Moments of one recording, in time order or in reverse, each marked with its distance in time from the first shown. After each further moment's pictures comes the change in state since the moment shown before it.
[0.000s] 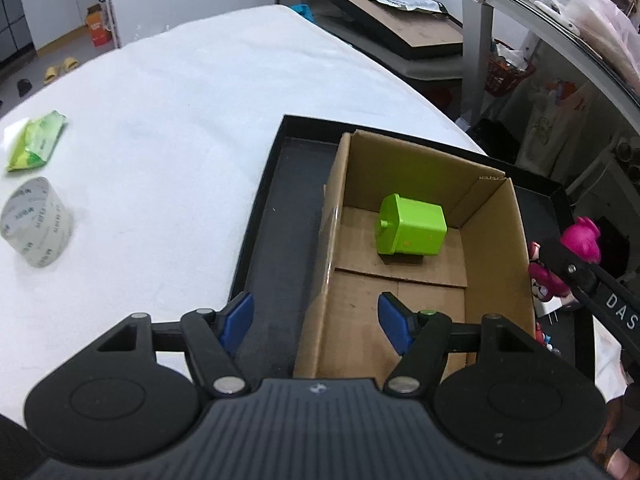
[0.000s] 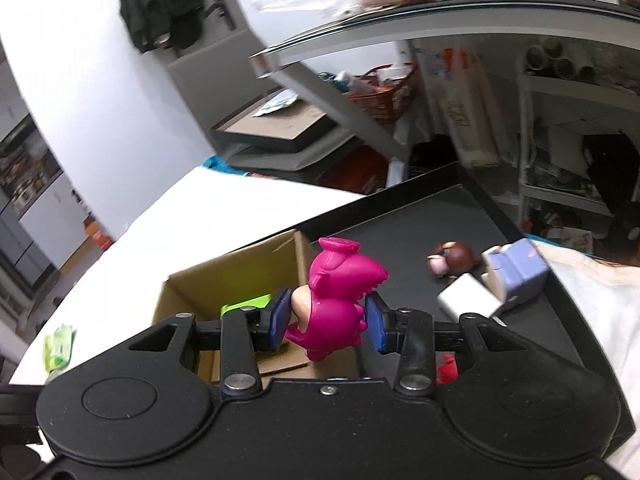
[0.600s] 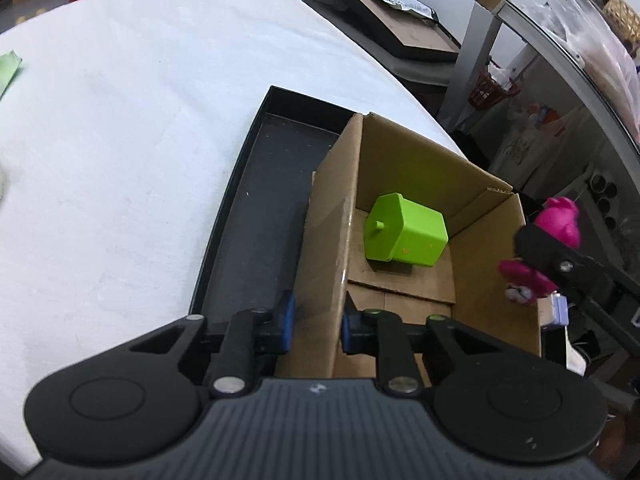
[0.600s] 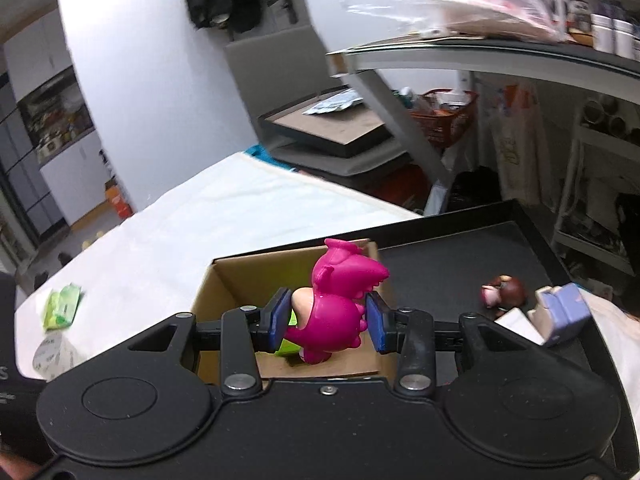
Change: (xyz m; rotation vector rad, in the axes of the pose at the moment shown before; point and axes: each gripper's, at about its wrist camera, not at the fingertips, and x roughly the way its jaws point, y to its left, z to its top) left arm 0.047 0.033 -0.002 -0.111 0.014 -0.194; right arm 0.006 0.053 -0.002 -0.187 -0.010 0.049
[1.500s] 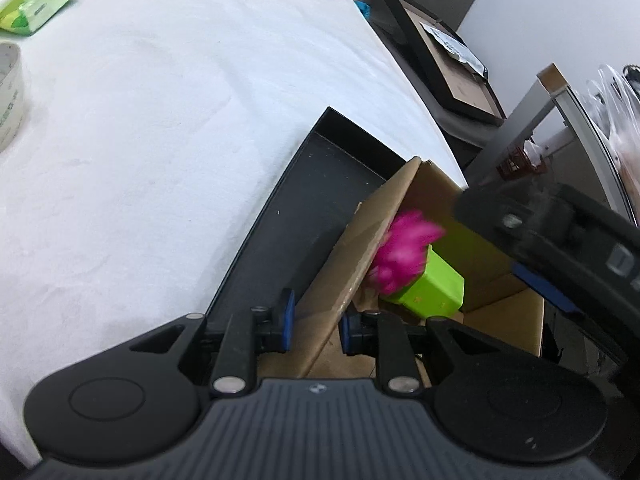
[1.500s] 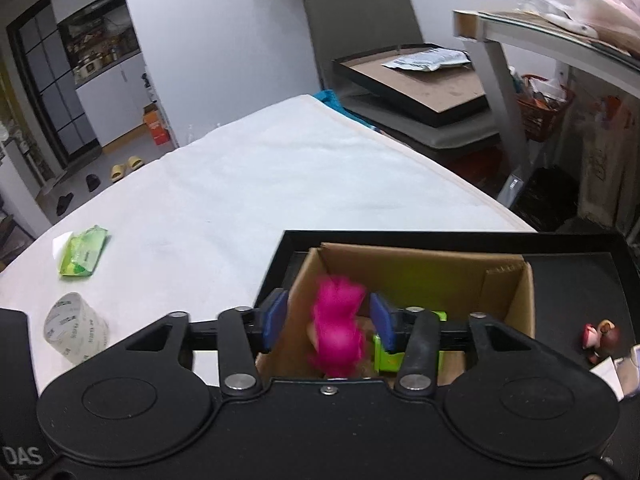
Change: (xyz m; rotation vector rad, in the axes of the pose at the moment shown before) left arm 0.006 0.031 0.011 -0.277 -0.042 -0.032; right arm 0.061 0.081 0.025 -0.170 0.169 0.090
